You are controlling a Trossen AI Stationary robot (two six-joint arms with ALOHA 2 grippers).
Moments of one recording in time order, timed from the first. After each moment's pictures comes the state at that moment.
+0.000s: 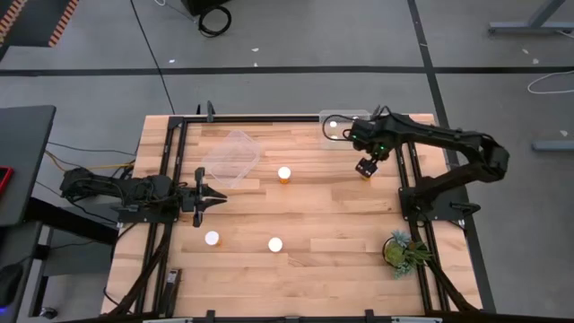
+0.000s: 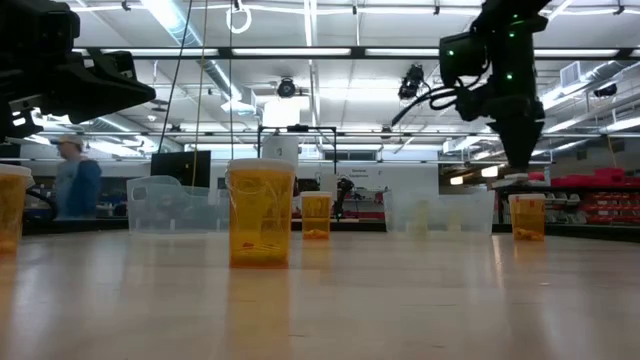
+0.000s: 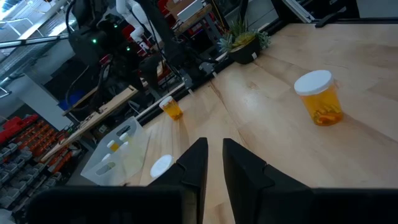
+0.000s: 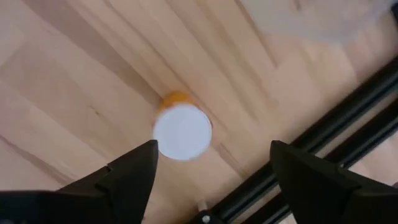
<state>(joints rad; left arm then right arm) -0.15 0.14 0.01 0.05 -0.13 0.59 -0.50 1.32 1.02 -1.24 0.16 0.24</state>
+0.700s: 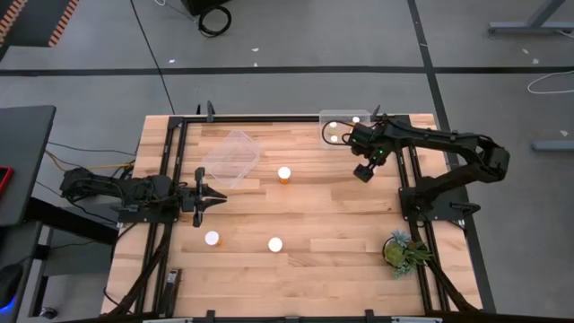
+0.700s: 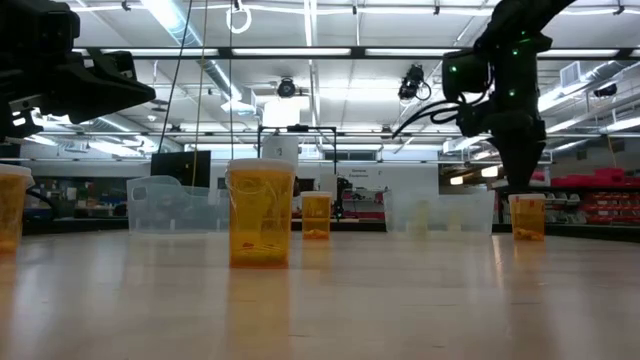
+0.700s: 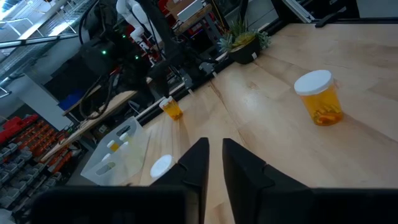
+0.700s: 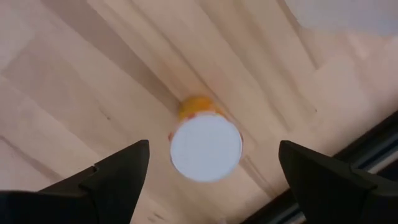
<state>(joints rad) -0.15 0.14 0.01 0.05 -0.13 0.59 -0.52 1.31 0.89 -1.09 0.08 0.21</state>
